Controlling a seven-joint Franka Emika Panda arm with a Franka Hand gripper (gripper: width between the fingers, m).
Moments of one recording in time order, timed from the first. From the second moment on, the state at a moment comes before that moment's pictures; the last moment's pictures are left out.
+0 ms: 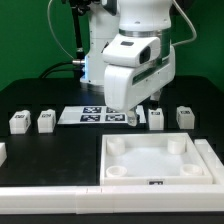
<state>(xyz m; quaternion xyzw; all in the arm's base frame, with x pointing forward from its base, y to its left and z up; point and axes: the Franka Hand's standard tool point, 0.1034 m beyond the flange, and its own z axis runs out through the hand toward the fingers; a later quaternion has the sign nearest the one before) 0.465 0.062 0.055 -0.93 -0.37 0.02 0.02</state>
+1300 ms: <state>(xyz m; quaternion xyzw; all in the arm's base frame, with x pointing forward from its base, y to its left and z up) 0.419 0.163 0.048 -0.99 -0.07 0.14 0.01</state>
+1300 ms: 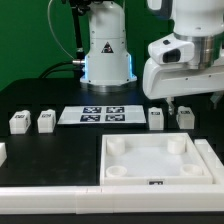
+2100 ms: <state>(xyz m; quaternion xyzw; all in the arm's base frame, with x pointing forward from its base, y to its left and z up) 0.384 0.159 0.011 -0.91 -0.02 0.41 0.00</state>
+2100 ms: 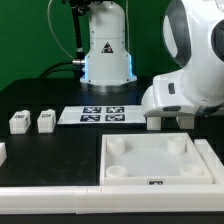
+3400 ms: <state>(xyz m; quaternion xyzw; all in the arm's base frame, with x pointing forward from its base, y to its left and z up) 0.372 0.166 0.003 -0.91 -0.02 0.41 -0.01</state>
